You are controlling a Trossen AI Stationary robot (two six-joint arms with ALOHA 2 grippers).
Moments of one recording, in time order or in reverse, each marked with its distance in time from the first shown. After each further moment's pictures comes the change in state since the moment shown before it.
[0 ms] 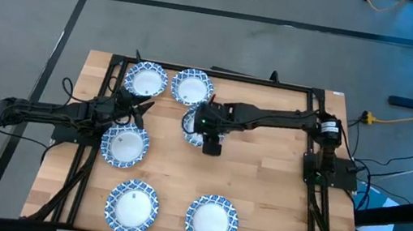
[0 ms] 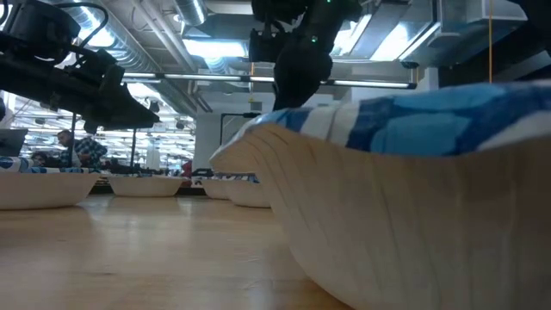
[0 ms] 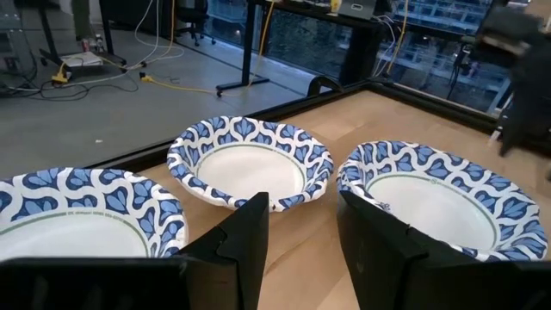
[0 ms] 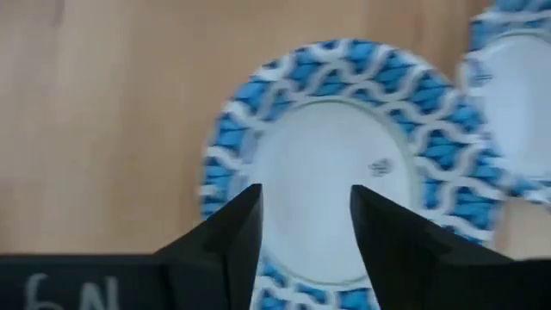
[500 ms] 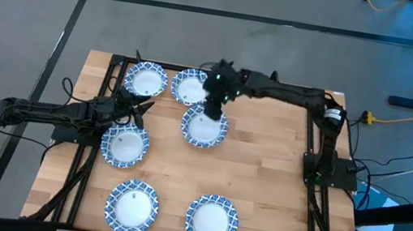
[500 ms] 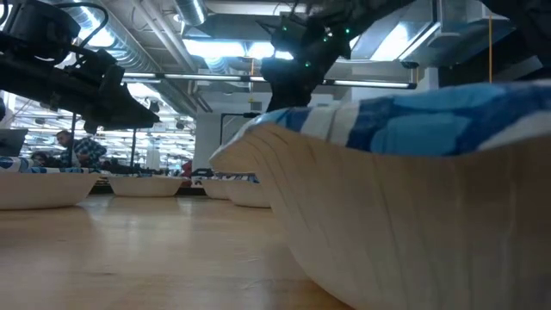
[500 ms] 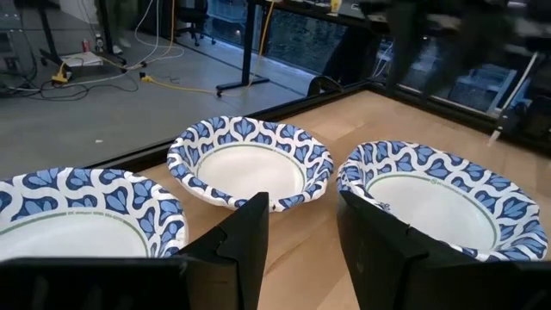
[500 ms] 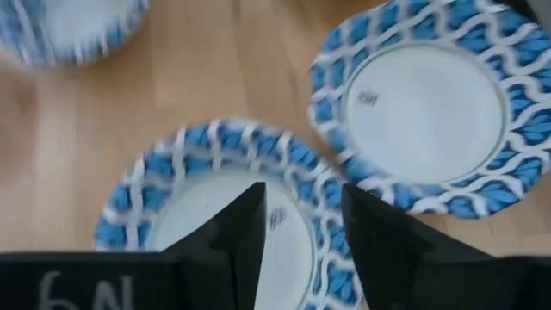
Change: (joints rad) left arm 0.000 0.000 0.000 0.000 0.000 0.000; right arm -0.321 -0.004 0.000 0.181 -0.322 0.124
